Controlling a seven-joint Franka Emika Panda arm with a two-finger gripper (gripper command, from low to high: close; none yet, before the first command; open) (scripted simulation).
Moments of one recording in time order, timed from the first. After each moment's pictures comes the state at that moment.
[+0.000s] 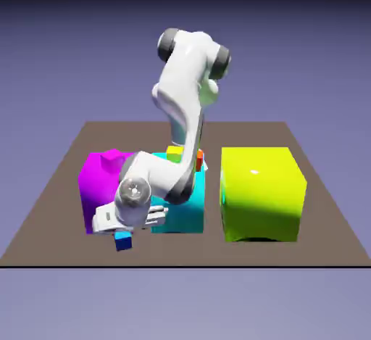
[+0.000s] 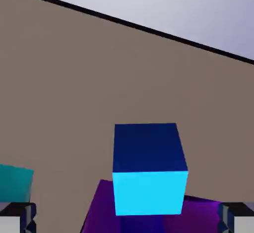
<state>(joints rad) 0.29 0.78 -0.58 -1.77 0.00 1.81 0.19</state>
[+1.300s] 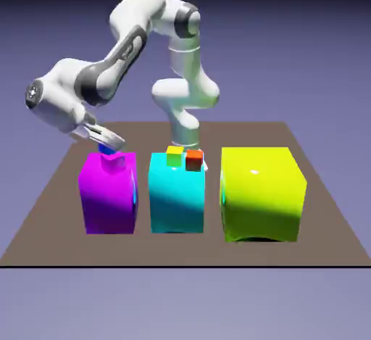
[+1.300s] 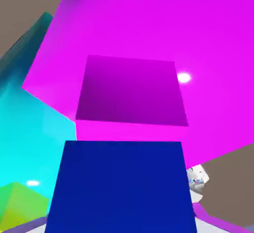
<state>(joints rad) -0.09 0.20 -0.53 -1.94 0.15 1.33 0.82</state>
